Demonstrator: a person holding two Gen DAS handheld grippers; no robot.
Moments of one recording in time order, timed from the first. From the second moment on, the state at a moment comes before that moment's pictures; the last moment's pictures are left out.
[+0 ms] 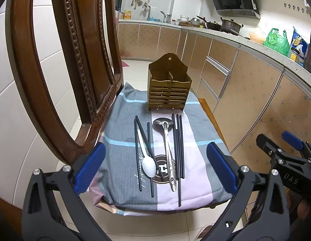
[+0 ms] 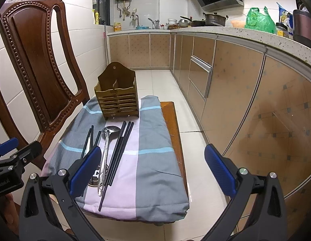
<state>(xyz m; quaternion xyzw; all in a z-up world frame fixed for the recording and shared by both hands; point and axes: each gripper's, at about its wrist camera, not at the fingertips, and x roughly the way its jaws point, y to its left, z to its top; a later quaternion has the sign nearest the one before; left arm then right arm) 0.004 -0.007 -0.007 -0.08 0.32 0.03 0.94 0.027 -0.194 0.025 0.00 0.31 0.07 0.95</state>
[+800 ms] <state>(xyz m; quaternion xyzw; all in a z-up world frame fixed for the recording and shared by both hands) 0.005 -0.006 -0.010 -0.08 0.32 0.03 0.94 0.027 -0.197 0.022 0.00 0.31 0.06 0.95</state>
